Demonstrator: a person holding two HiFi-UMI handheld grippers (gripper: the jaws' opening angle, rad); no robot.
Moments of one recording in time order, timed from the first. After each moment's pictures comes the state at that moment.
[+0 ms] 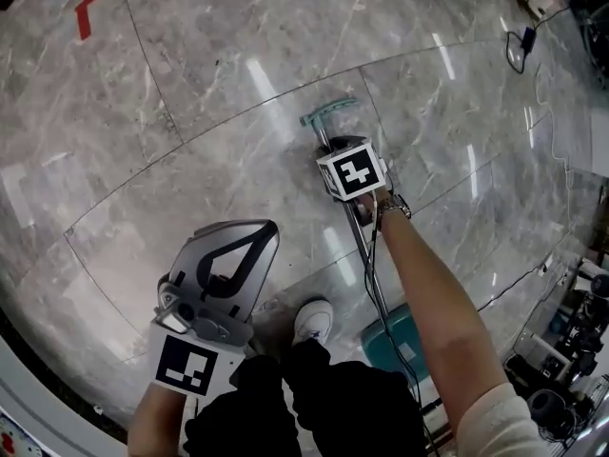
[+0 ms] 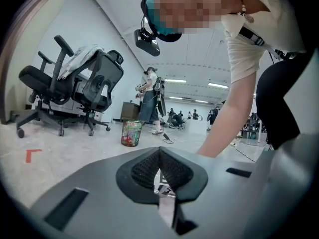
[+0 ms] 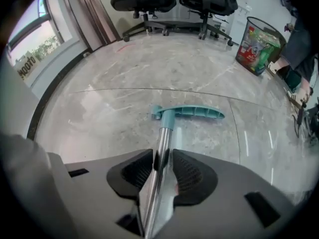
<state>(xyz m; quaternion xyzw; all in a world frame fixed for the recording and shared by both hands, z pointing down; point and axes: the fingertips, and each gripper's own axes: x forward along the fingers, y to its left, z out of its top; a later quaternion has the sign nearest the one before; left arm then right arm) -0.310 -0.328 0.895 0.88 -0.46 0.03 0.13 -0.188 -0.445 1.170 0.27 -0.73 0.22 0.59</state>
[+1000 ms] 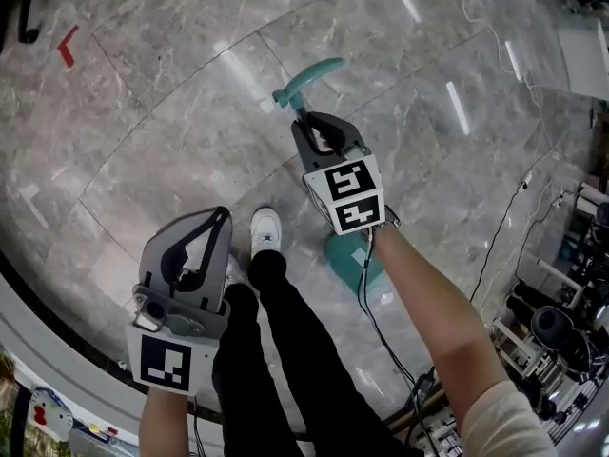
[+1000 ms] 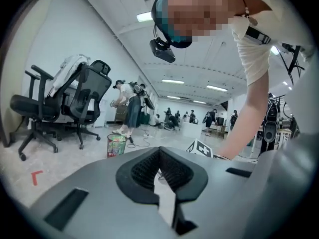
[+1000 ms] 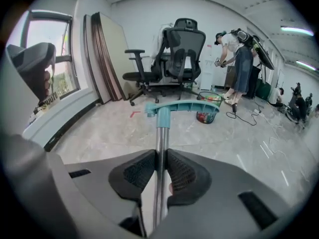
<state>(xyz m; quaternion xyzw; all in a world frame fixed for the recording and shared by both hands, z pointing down) -0.204 -0.262 0.622 0.88 -0.46 0.04 0.15 -0.097 -0.362 0.800 0.37 -0.84 0.17 0.36</state>
